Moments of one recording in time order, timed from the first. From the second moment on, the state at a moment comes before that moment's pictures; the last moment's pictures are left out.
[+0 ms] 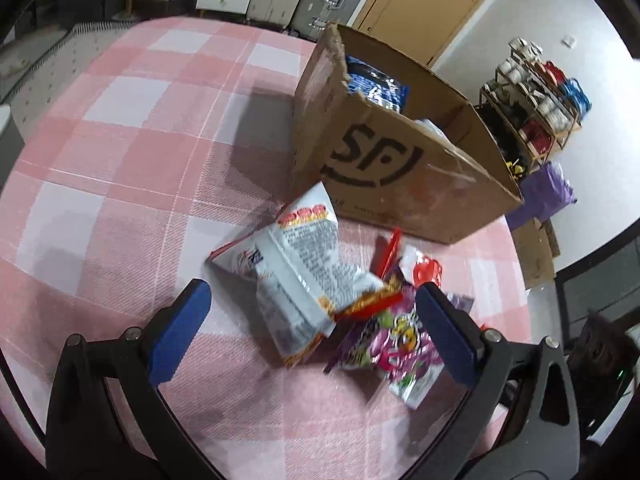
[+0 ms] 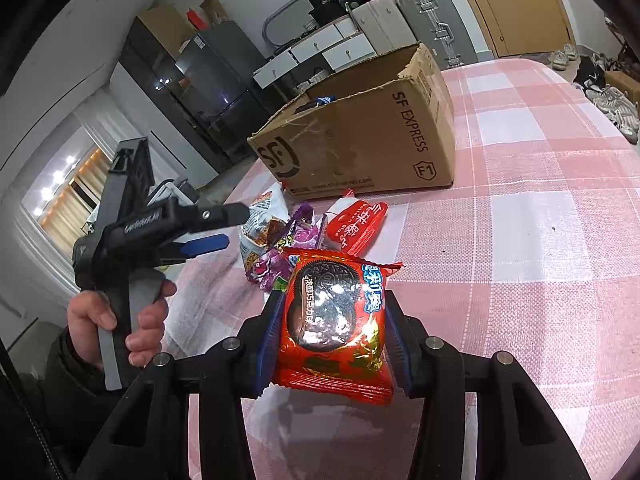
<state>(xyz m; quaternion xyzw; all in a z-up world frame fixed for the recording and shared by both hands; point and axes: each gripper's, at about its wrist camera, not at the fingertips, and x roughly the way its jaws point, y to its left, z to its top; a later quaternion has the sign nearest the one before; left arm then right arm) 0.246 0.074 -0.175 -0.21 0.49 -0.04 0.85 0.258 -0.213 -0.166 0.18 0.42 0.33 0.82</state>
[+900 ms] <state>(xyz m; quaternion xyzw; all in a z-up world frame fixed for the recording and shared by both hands) 0.264 0.071 -0.190 -0.19 0.50 -0.05 0.84 0.272 -0.209 -0.167 0.17 0.44 0.33 0.82</state>
